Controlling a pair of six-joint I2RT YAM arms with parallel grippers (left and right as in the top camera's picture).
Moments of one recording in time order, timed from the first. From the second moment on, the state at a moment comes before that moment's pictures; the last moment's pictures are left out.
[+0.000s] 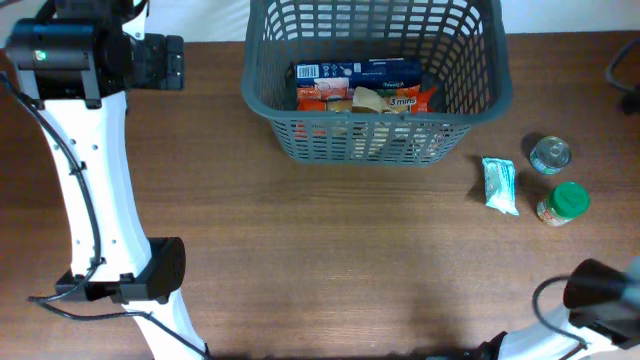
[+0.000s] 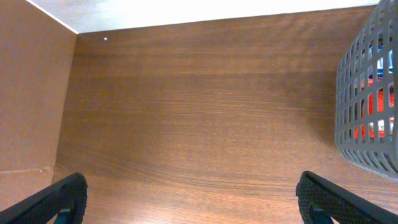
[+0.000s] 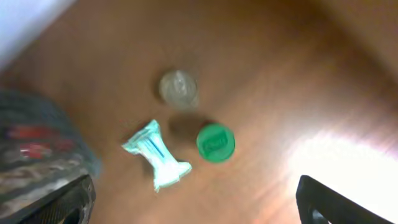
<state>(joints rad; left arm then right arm) -0.03 2.04 2.80 -1.68 -0.26 0.06 -0.52 1.84 2.35 -1.63 0.04 0.24</state>
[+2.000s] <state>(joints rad) -0.03 2.04 2.80 -1.69 -0.26 0.06 -0.55 1.92 1.36 -0.88 0.06 0.34</state>
